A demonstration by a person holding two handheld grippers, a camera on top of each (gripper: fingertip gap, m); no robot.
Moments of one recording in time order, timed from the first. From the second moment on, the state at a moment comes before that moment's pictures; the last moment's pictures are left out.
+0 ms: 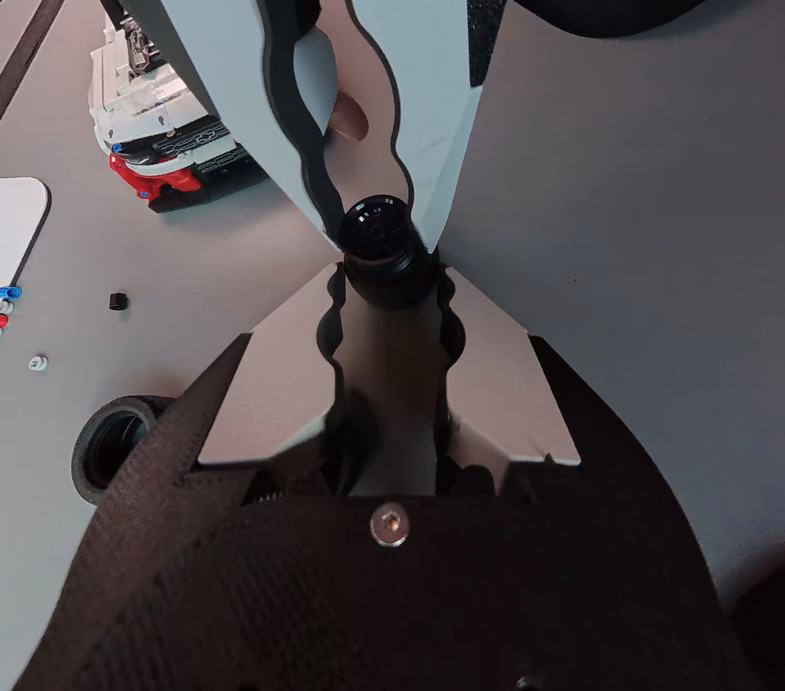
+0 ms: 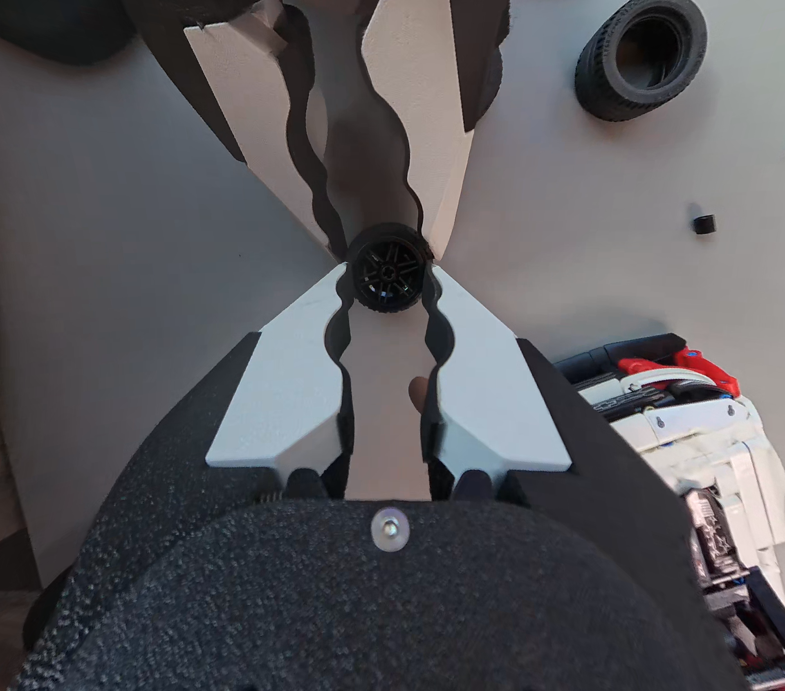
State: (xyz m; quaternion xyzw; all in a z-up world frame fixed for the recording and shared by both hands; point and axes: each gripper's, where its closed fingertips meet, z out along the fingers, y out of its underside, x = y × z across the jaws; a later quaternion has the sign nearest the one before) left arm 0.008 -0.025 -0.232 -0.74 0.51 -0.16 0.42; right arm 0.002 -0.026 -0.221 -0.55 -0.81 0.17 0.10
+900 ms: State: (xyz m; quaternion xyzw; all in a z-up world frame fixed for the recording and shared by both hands) left arm 0.006 -0.027 -0.232 -0.72 0.52 -0.16 0.43; right arm -0.011 -0.025 -0.217 -0.72 -0.54 0.35 0.26
